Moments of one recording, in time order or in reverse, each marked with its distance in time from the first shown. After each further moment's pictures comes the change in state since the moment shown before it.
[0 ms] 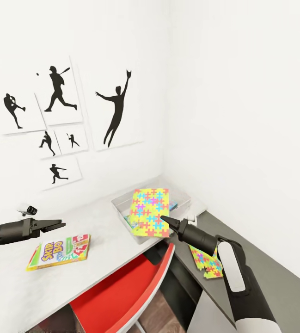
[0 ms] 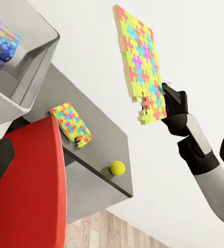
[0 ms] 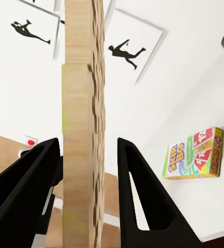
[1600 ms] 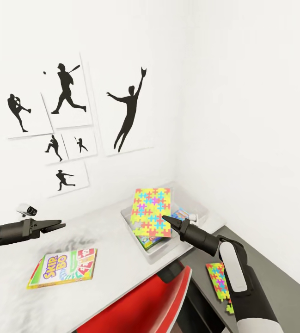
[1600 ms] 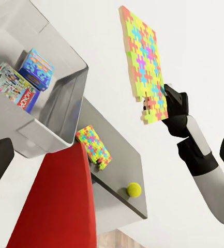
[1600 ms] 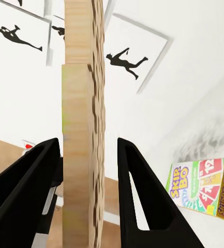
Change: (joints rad) left arm 0.000 -0.001 0.001 0.017 0.001 0.000 0.000; right arm 0.000 -0.011 -0.005 0.000 -0.005 0.004 0.012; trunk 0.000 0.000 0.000
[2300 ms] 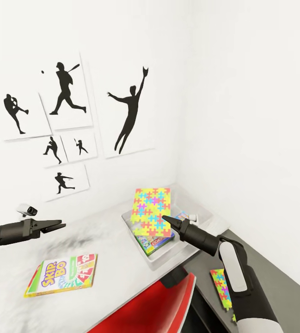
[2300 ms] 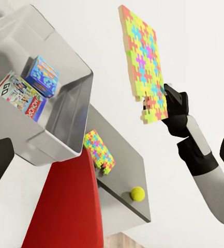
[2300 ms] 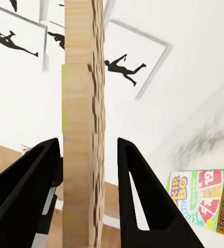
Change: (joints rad) left arm -0.001 -0.001 -0.001 0.000 -0.001 0.000 0.000; right arm 0.000 0.001 0.000 0.000 0.001 -0.001 -0.001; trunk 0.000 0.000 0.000
